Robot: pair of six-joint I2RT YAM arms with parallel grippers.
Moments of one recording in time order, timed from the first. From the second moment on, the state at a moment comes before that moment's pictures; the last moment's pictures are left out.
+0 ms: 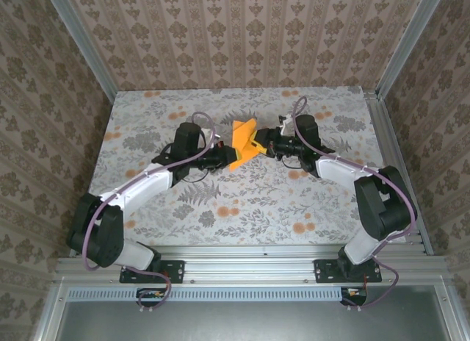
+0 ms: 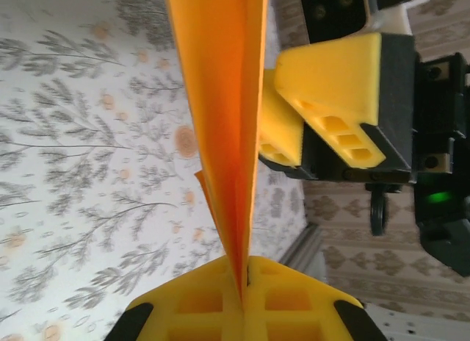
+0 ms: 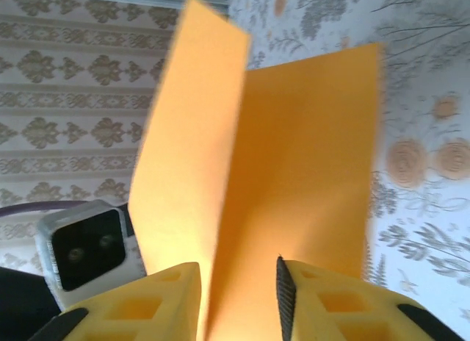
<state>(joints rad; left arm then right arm) -0.54 1.42 0.95 -0.11 0.68 -0.81 0.33 1.64 0.94 0.32 -0.71 1.16</state>
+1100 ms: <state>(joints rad) -0.96 1.92 1.38 -0.97 -0.57 -0.15 0.15 1.45 0.89 -0.18 -0.59 0.79</state>
